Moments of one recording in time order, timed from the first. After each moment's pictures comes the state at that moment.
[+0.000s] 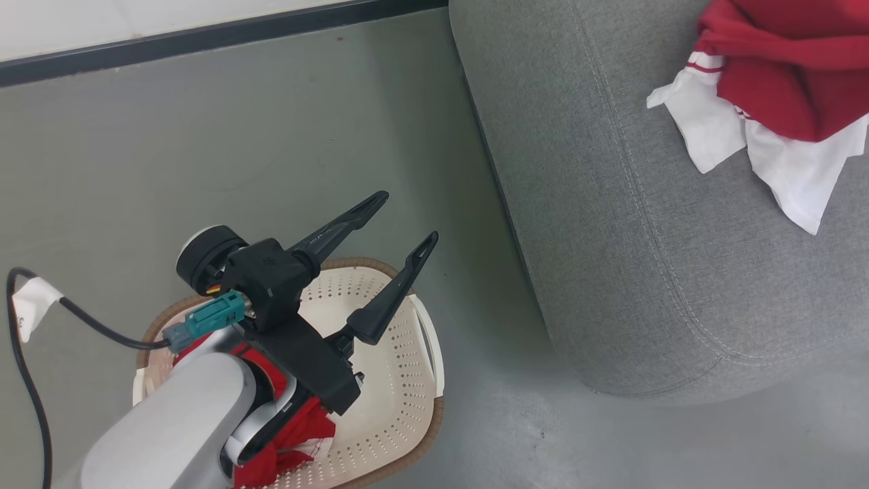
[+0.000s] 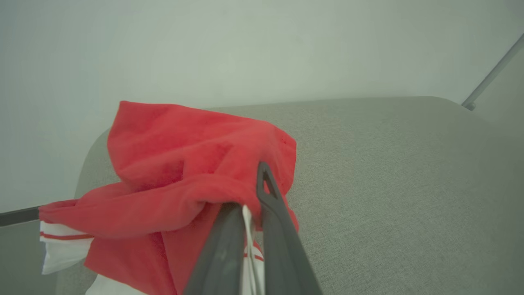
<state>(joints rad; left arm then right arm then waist) -0.71 0.44 -0.78 0.05 -0.68 -0.10 -0.08 -1.03 -0.59 0.32 0.87 0.64 0.12 -0.12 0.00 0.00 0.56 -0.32</state>
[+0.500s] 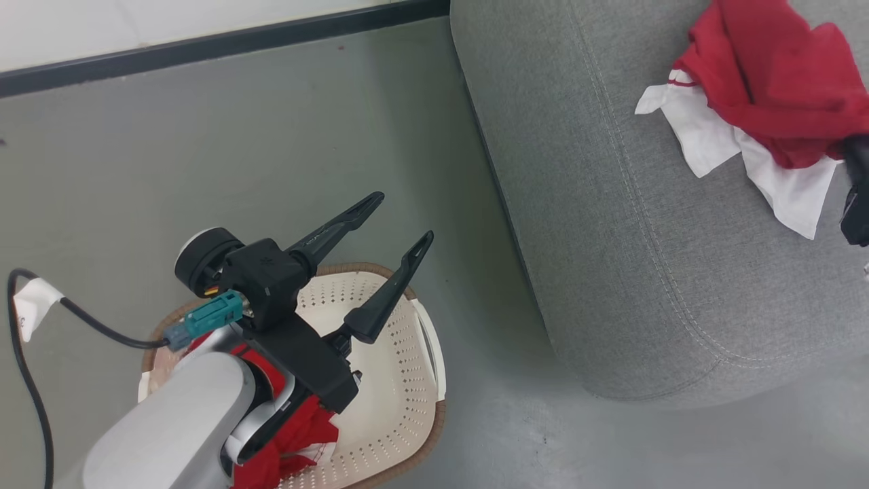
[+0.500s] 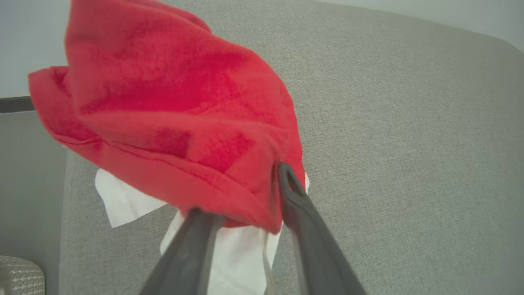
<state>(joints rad) -0.71 0.43 -0.78 0.07 -0.69 -0.10 -0.09 -1.01 -0.57 0.53 0.90 0.67 0.12 0.10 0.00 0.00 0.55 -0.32</state>
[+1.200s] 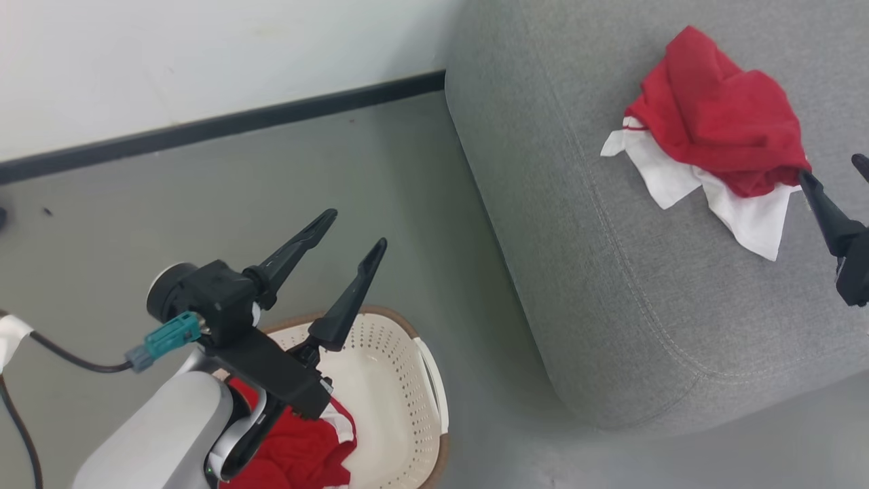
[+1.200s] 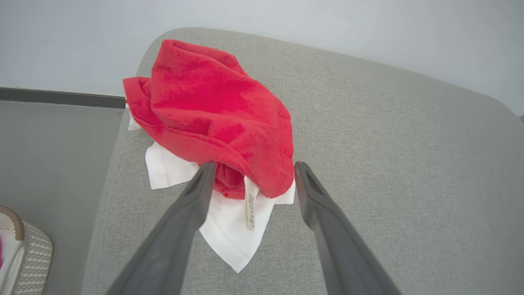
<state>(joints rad) -0.64 0.43 -0.73 0.16 -0.73 -0.09 -0.19 -0.86 -0.68 0.67 0.70 0.69 0.12 0.04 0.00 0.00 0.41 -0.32</state>
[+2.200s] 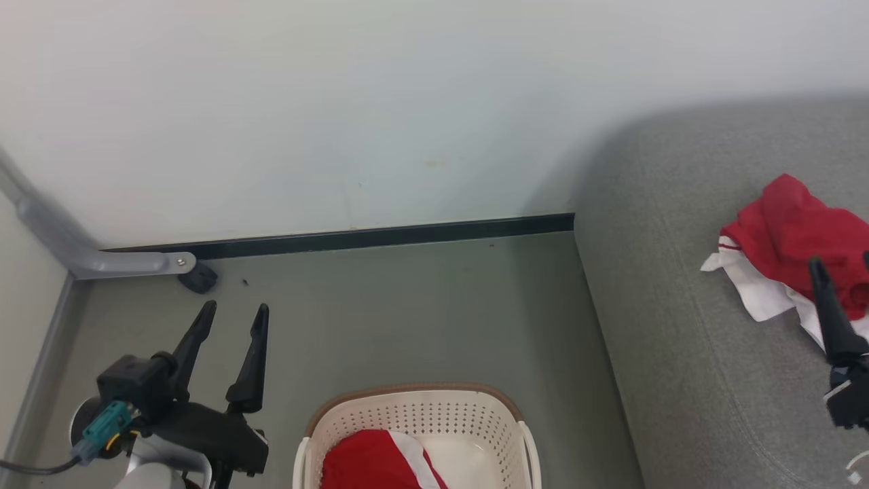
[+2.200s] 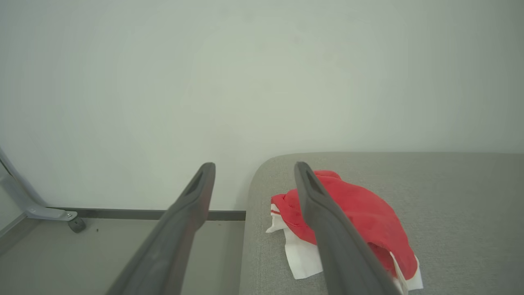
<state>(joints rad) -0.36 0.41 -0.52 0.25 -0.76 0.11 -0.25 -0.34 -0.75 0.46 0.25 0.83 -0.05 -0.25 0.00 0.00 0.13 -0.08</state>
